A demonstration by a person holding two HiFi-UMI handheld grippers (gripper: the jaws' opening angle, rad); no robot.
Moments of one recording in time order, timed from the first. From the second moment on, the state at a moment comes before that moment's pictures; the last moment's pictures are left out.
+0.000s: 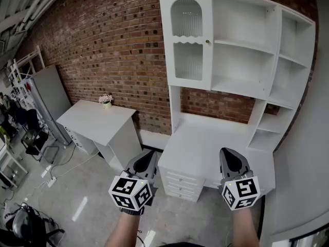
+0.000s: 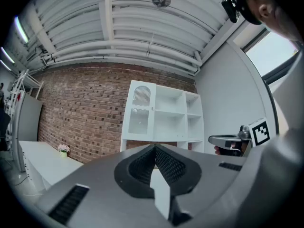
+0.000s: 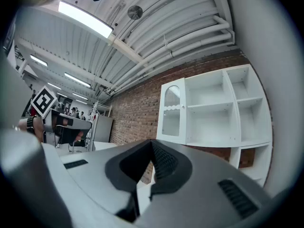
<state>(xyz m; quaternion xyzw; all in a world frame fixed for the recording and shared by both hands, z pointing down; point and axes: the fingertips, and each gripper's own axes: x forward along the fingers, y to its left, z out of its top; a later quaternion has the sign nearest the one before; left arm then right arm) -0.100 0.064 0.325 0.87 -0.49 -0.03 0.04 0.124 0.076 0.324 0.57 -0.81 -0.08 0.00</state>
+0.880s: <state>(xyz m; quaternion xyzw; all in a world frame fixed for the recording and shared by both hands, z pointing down) -0.038 0.051 0.336 0.87 -0.50 -0.02 0.04 0.187 0.072 0.321 0.56 -0.82 -0.07 -0.04</state>
